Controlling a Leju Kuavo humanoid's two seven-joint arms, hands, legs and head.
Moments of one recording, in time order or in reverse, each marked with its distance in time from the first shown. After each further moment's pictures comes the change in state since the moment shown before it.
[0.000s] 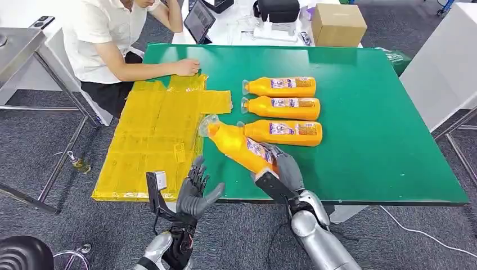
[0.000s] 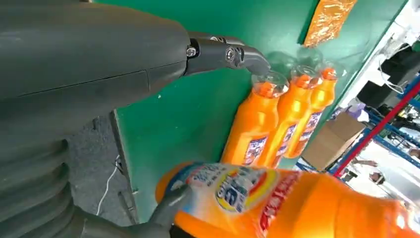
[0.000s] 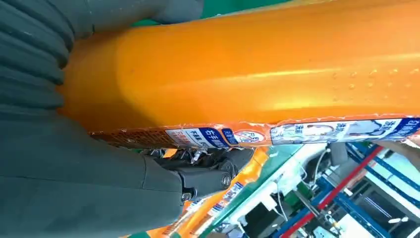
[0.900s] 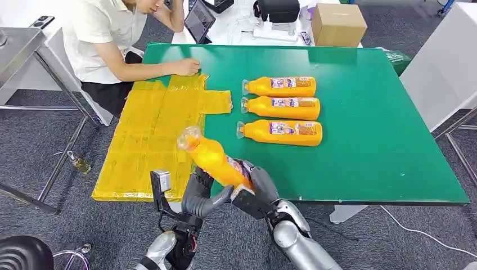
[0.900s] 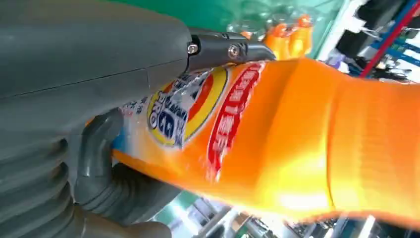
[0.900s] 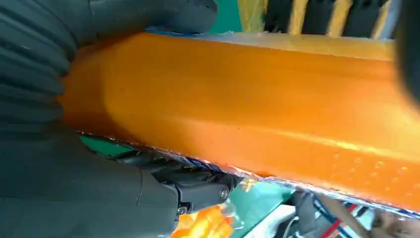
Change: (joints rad) left arm -0.014 0.010 -0.071 -0.035 -0.017 -0.105 -0.013; right arm 0.002 0.043 0.171 0.046 -0.013 0.105 -0.039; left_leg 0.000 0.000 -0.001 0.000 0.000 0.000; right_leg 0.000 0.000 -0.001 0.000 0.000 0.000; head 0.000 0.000
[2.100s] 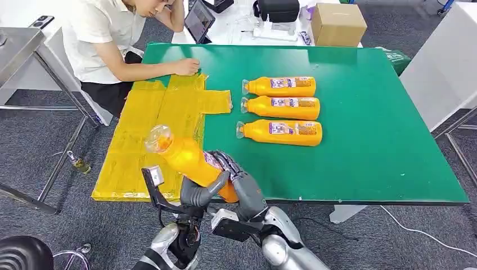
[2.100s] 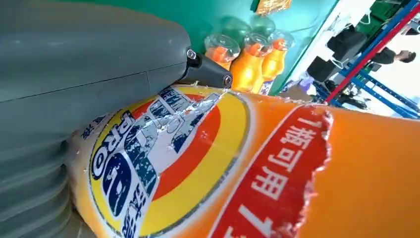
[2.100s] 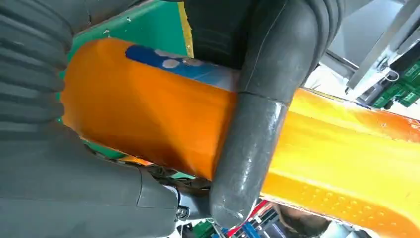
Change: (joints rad) left arm -0.036 -0.039 0.027 0.021 0.095 0.076 -0.112; right arm 0.032 -0.027 0.187 -0.155 0.066 -0.133 0.005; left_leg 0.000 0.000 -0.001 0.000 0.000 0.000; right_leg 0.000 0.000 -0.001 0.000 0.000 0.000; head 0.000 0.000
